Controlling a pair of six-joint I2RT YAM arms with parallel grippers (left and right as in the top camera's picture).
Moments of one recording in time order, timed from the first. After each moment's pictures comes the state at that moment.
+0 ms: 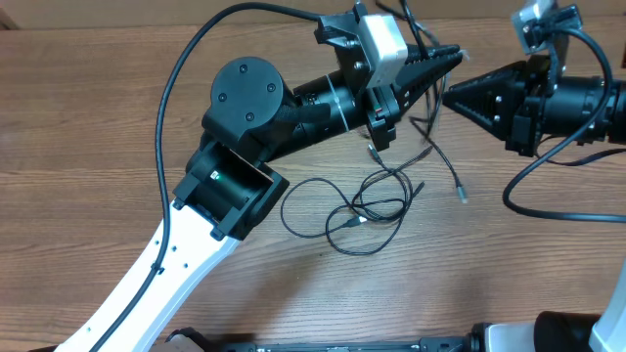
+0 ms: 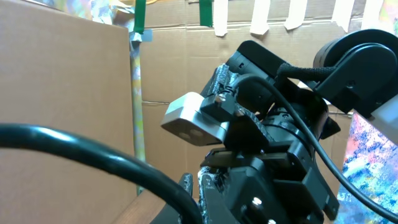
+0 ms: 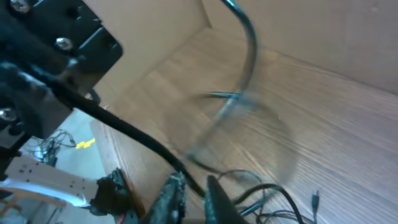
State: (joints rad) left arm -0.68 1.42 1.60 0.11 0.58 -0.16; right arm -0.05 1.57 2.29 -1.64 -1.02 -0.42
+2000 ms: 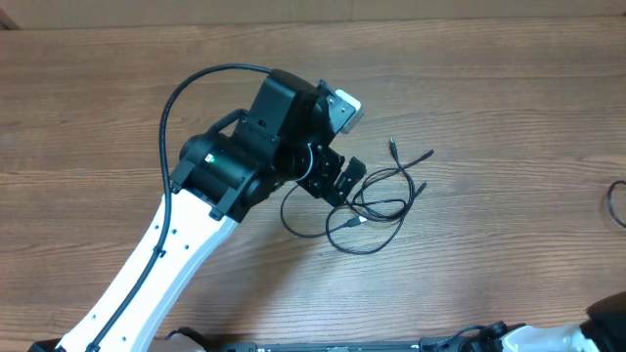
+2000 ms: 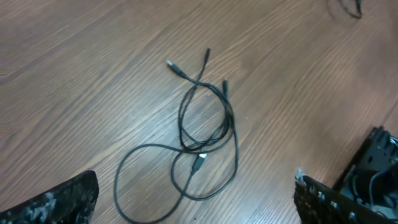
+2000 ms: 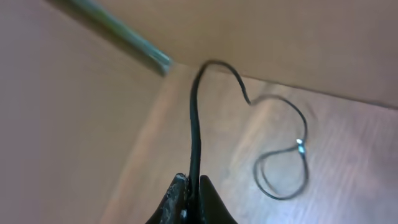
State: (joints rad) left arm -0.60 1.46 1.60 -1.03 0.24 0.00; right arm -1.15 1.72 2.28 -1.30 -0.44 0.34
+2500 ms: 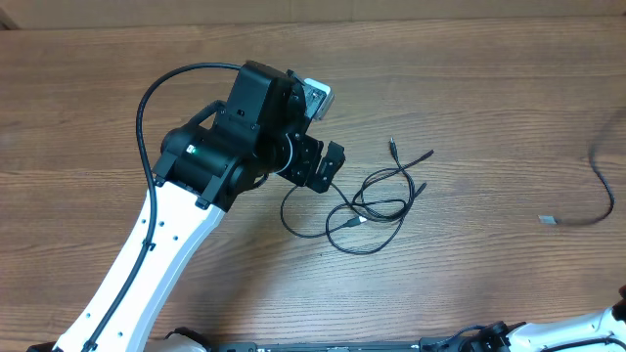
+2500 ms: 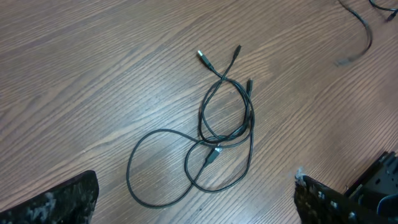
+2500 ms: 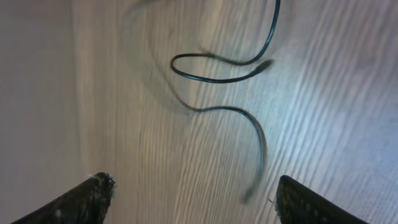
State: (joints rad) left arm -0.51 1.46 1.60 -1.07 0.23 -0.08; right arm -1.15 1.94 2.03 -1.33 -0.48 0.36
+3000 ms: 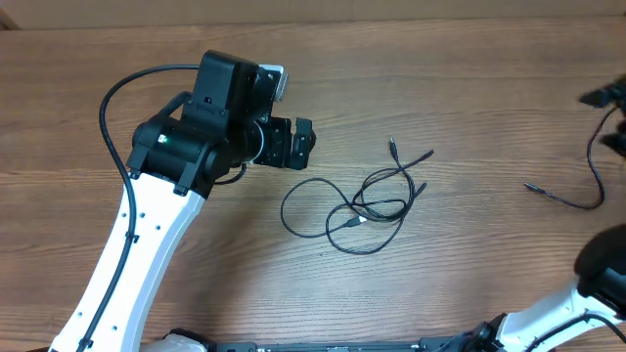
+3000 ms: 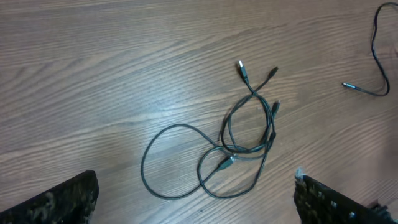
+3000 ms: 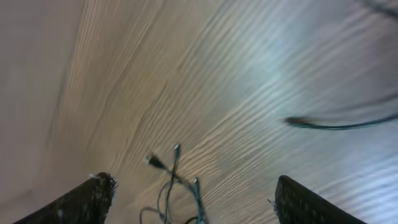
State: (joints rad) left arm -0.38 1.46 1.60 -1.09 0.21 -0.24; right arm -0.63 1.94 2.03 -1.45 -0.49 0.26
